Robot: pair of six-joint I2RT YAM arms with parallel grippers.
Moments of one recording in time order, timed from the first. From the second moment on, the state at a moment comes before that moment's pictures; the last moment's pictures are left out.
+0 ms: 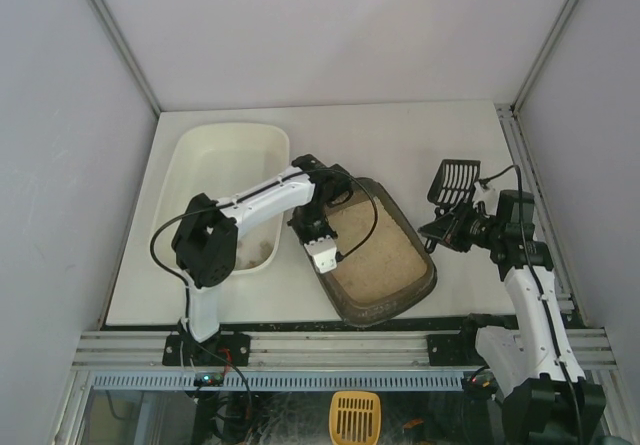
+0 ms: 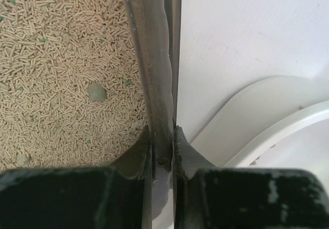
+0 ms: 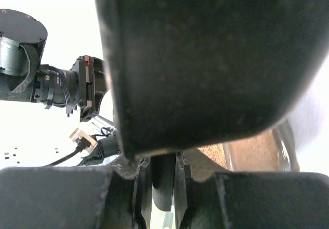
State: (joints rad) left arm -0.80 1.95 1.62 -1.41 0.16 1.85; right arm -0.12 0.82 0.65 -0.60 -0.76 0.61
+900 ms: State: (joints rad) left arm -0.77 2.06 1.75 -1.35 0.19 1.97; right arm 0.04 0.89 0.65 -0.56 -0.73 0.60
